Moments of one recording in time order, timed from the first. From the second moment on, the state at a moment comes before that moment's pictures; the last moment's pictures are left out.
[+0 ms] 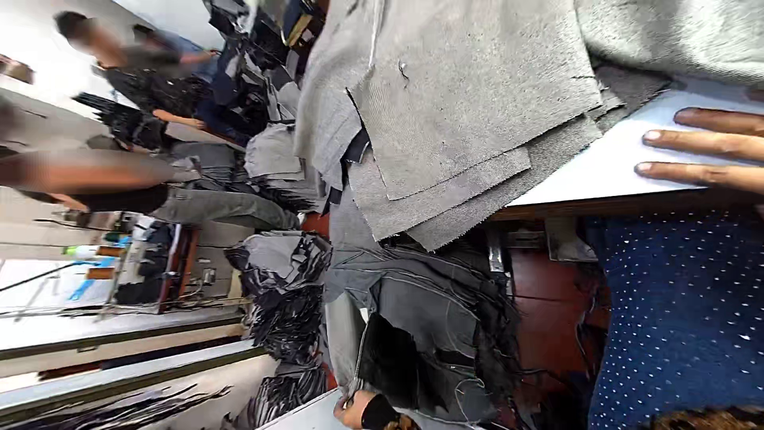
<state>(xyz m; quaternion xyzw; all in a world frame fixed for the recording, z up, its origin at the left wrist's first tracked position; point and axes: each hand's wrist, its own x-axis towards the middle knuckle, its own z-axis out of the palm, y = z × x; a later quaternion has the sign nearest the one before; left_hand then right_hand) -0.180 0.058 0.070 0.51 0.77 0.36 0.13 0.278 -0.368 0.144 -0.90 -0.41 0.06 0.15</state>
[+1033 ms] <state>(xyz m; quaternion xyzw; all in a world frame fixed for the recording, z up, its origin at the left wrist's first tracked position) -0.027 -0.236 0.204 0.91 0.16 0.11 0.36 0.186 -0.531 0.294 -0.82 -0.35 0.11 0.43</state>
